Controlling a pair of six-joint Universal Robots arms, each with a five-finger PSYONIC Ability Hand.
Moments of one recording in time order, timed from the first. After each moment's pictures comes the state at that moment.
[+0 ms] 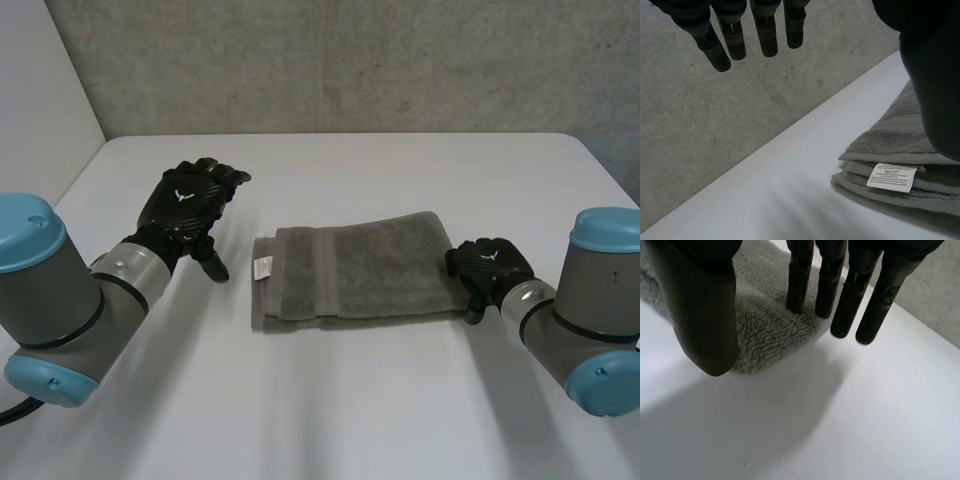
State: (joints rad) left arm 4.37 -1.93 -1.69 3.55 -1.34 3.40; right arm 1.86 -1.01 1.59 -0.16 1.43 2.74; left_hand 0.26 0.25 0.25 0.25 0.07; right_hand 0.62 0.61 0.61 0.62 0.44
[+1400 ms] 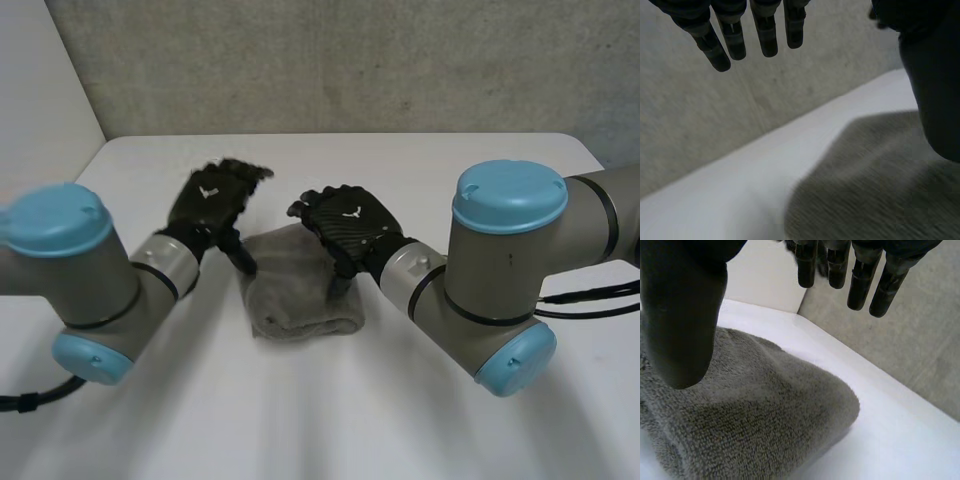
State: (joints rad) left arm 4.31 -2.07 -1.54 3.53 -1.36 3.25; right arm 2.21 -0.98 1.25 -0.06 1.32 2.94; left_hand 0.26 0.25 0.25 0.25 0.07; right_hand 0.23 0.24 0.25 0.26 0.06
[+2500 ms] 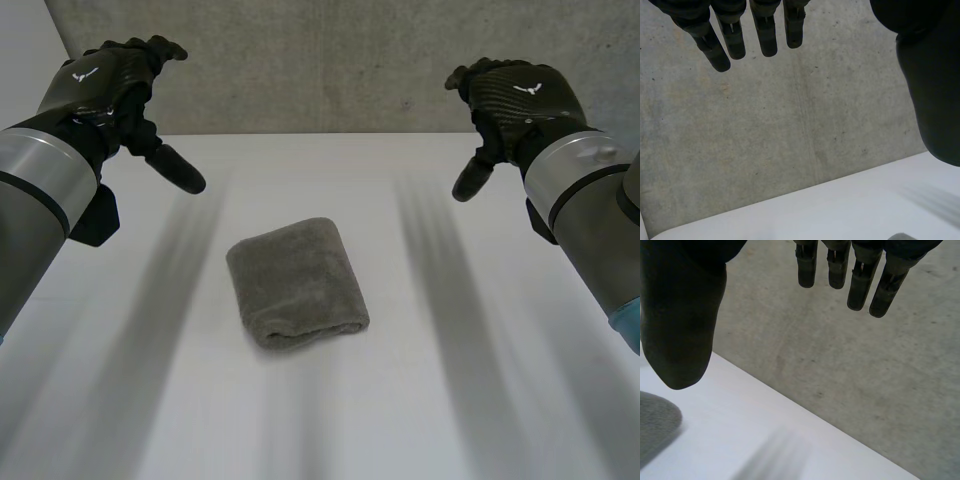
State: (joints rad) left arm 4.30 -1.64 -1.39 3.07 -1.62 3.04; right arm 2.05 -1.36 1.27 0.12 1.65 2.98; left_hand 0.25 0.25 0.24 0.25 0.07; right_hand 0.23 0.24 0.25 0.26 0.06
